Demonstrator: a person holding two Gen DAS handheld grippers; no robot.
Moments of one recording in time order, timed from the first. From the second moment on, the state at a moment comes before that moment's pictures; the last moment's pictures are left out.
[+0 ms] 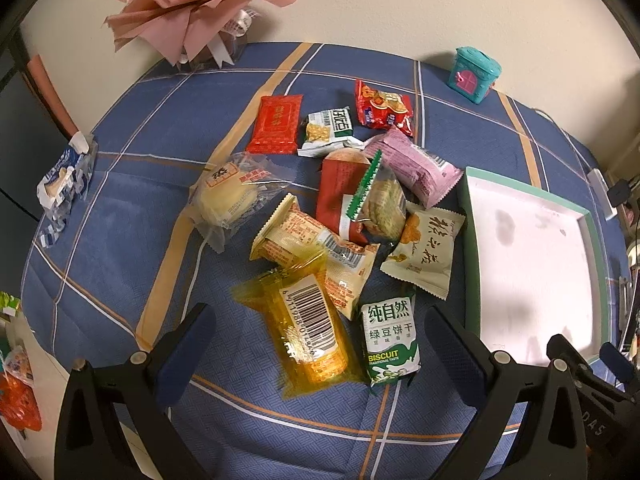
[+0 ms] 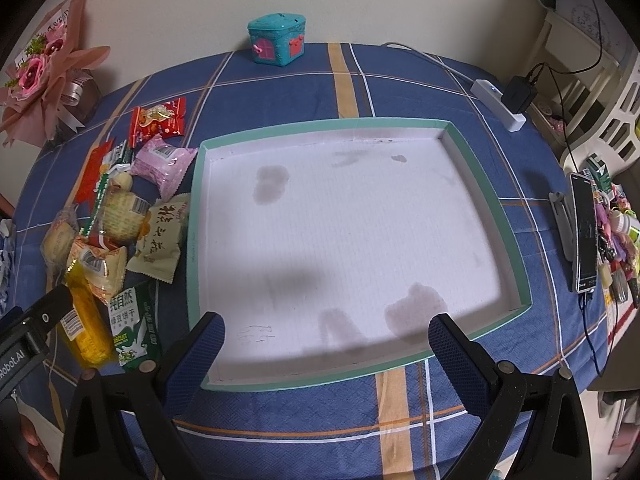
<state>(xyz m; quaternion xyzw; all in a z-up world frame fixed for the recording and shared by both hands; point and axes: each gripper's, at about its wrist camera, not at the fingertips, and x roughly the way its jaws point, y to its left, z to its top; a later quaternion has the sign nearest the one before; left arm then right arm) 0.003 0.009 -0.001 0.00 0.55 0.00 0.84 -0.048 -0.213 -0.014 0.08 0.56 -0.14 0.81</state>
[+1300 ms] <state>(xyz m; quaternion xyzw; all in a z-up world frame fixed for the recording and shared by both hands) 0.022 0.054 -0.087 -0.17 0.66 0.00 0.73 -0.002 -0.061 -0.082 0.02 0.61 0.04 0.80</state>
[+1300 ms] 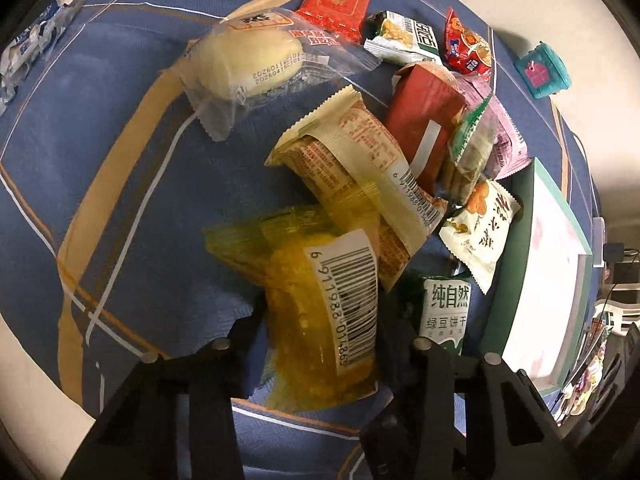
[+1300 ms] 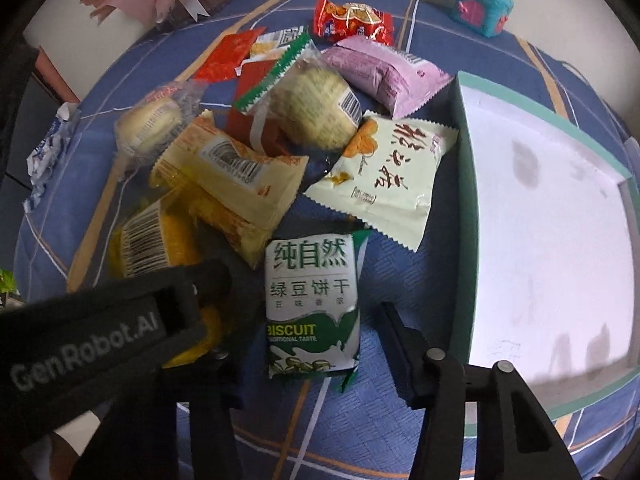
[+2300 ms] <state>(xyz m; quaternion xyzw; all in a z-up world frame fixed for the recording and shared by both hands) 0.015 0.055 -0.015 -0.17 0.58 0.01 0.79 -0.017 -0.094 -0.026 0.06 0.55 0.05 0.83</state>
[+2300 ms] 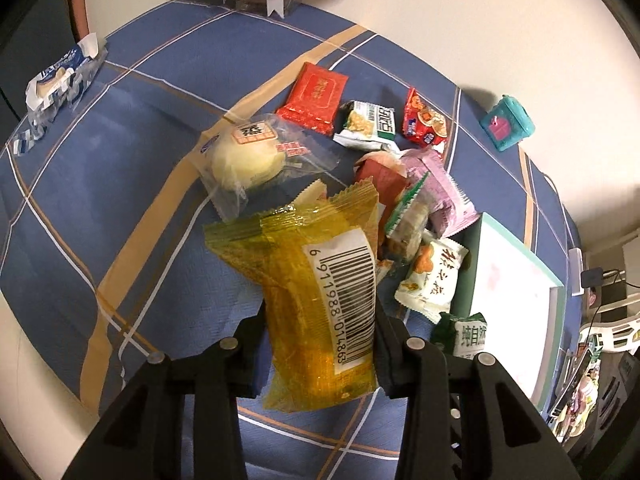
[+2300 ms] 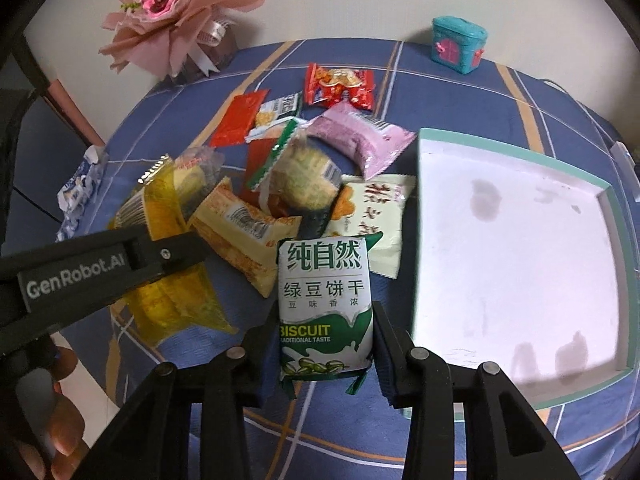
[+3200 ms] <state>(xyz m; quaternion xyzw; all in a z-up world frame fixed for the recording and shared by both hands) 0.026 -0.134 -0.018 0.00 0.56 -0.16 0.81 -0.041 -0.309 -0.033 0.21 0.54 -0.17 0.80</state>
